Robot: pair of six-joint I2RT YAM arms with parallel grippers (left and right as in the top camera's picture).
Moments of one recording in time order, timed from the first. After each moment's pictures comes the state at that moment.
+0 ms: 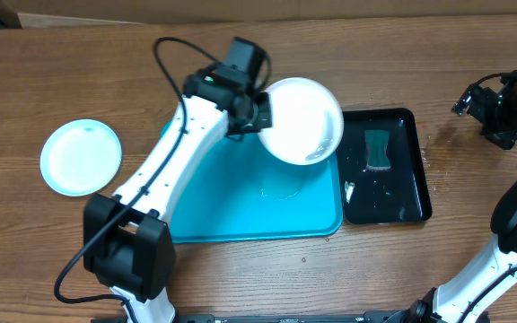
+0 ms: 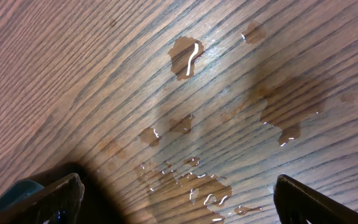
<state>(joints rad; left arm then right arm) -0.44 1.88 1.66 -0.94 0.07 -0.49 -0.43 2.07 1.65 -0.92 -0.20 0.23</state>
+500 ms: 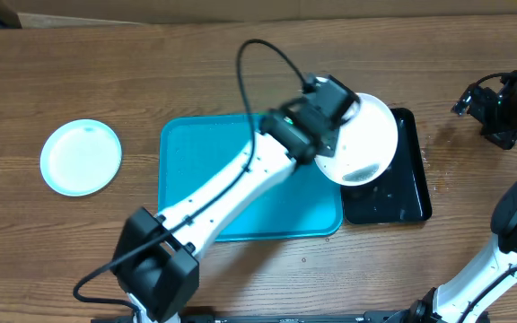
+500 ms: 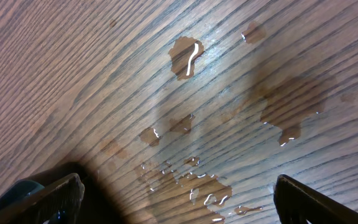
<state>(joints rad) -0.79 1.88 1.67 -0.80 -0.26 -0.47 -0.43 2.07 1.65 -0.92 -0.20 0.23</state>
